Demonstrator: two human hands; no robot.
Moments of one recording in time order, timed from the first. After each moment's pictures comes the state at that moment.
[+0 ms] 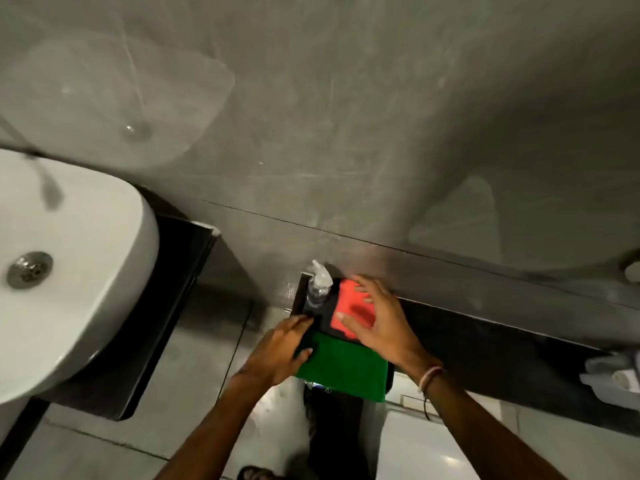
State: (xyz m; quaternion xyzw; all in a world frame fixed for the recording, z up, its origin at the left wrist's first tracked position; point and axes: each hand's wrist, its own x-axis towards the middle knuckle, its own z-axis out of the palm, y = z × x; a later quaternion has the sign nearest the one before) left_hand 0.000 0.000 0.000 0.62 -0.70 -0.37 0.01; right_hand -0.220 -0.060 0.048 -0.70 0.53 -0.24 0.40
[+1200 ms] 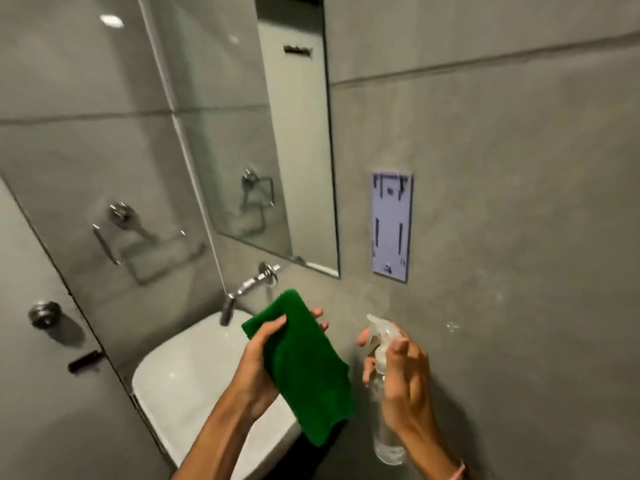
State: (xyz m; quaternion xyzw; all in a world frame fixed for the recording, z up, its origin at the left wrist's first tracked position) left_hand 0.154 0.006 0.335 0.42 -0.27 -0.52 0.69; right_hand -0.031 -0.072 0.325 -0.67 0.24 -0.56 0.42
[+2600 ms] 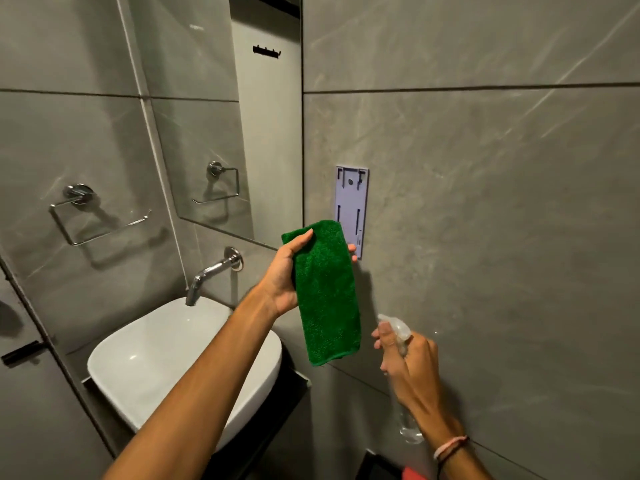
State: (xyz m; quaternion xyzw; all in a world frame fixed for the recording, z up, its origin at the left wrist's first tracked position) left_hand 0.112 -0.058 0.421 0.28 -0.33 -0.67 0.60; right_hand -0.111 -0.069 0.312 -0.70 0.38 -0.53 0.30
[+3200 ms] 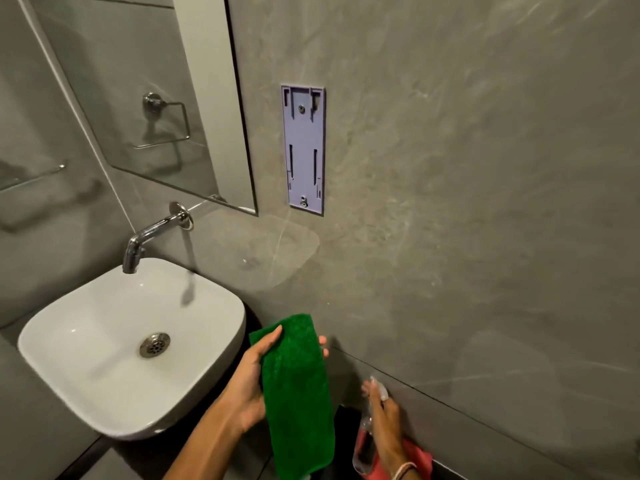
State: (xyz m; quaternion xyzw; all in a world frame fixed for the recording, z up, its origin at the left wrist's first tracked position) left_hand 0.060 -0.017 0.229 0.33 -0.14 -0.74 0.57; right_hand -0.148 -0.101 0.065 -0.45 0.58 -0.37 0.57
